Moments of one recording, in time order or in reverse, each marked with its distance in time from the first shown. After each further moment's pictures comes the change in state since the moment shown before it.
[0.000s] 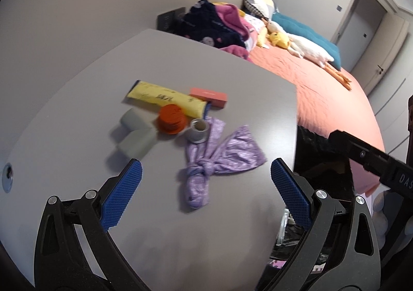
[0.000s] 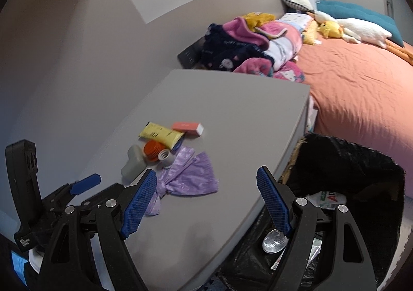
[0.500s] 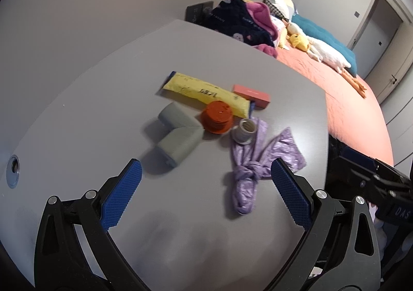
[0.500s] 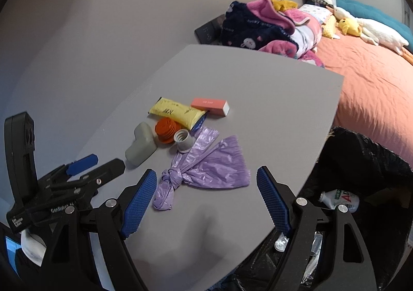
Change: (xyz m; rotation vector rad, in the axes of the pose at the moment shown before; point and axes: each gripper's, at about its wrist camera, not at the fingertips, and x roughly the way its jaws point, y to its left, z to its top) left arm 0.018 0.049 0.002 -0.059 0.026 0.056; right arm 0.050 0.037 -0.008 -0.072 0.100 0.007
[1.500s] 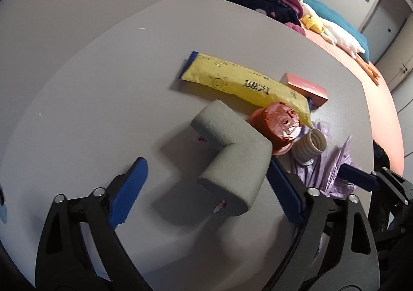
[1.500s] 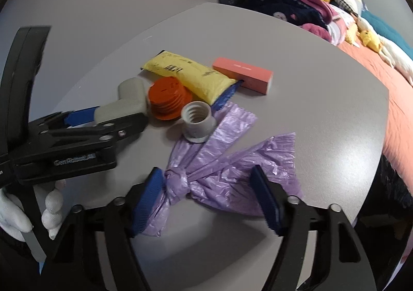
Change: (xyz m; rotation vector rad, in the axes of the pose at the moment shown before) left arm 0.083 0.034 0.017 0.038 0.107 0.033; right arm 0.094 0.046 -0.010 -0.183 0.142 -0.080
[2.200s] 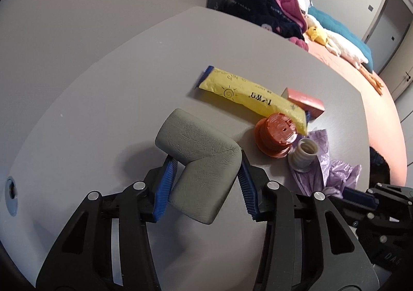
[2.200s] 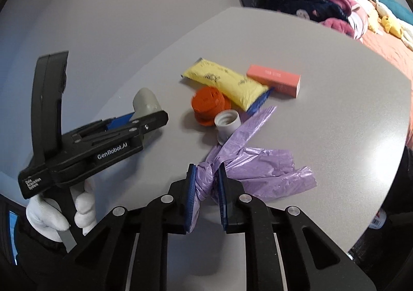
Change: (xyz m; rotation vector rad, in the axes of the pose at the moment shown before) left arm -0.033 0.009 -0.002 -0.033 -0.071 0.035; right arm -0.031 -0.002 0.007 0.064 -0.026 0.224
